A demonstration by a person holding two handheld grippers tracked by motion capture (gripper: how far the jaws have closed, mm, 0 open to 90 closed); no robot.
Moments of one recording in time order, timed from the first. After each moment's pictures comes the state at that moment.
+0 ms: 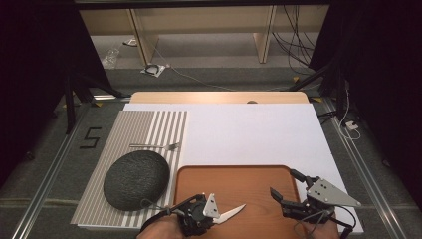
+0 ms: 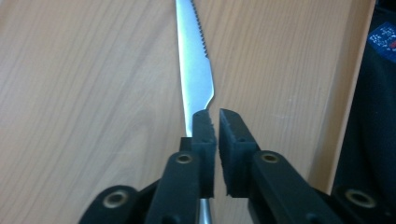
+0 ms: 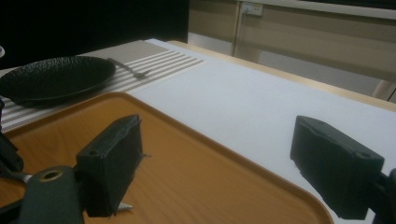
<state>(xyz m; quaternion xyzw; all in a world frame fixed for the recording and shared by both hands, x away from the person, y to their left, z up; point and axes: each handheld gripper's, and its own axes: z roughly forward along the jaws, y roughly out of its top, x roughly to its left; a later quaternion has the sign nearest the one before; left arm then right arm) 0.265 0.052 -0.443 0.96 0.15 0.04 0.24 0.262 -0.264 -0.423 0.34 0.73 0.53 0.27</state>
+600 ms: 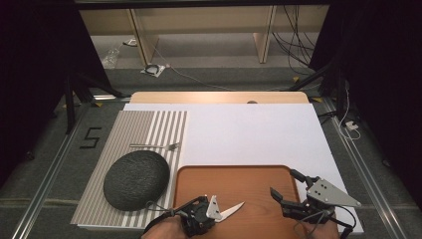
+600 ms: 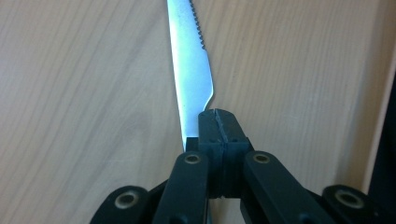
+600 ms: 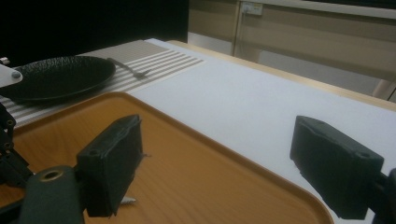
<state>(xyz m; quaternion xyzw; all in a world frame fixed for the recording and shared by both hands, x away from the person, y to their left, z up) 0.268 0.047 -0.461 0.96 0.16 0.04 0.23 0.262 -0.265 -0.423 0.34 0.73 0.53 0.27</state>
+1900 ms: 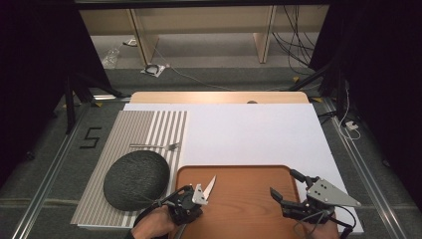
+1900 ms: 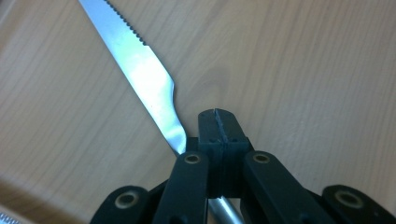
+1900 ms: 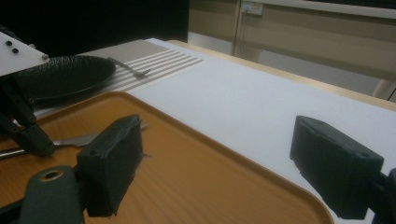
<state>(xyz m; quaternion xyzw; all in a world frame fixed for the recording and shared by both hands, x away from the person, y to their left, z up) 0.294 0.081 -0.465 0.95 0.22 0.05 0.22 0.262 -0.265 -0.423 0.34 0.73 0.52 0.27</state>
